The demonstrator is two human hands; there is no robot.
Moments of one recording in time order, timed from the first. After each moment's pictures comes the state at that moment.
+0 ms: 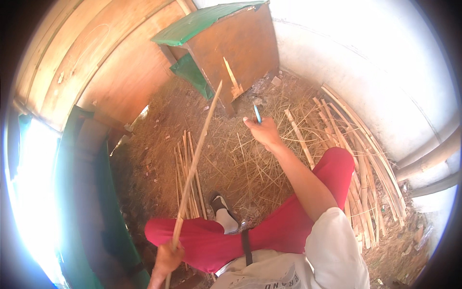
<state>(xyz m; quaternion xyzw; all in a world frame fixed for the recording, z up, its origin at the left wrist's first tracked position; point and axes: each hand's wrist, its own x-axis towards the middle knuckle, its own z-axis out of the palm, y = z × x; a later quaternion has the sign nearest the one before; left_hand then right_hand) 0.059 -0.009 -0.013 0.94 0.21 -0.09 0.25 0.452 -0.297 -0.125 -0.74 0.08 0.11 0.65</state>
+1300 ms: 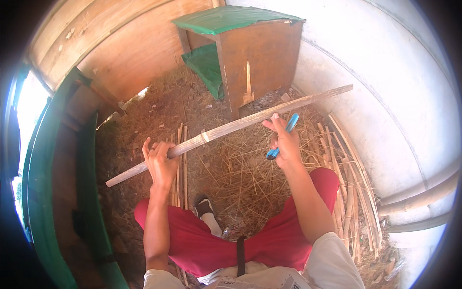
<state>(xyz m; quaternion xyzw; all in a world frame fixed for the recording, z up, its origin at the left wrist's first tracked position) 0.325 0.026 -0.040 0.91 -0.02 0.41 0.07 0.431 -0.287 -0.061 -0.51 0.10 0.07 0.85</state>
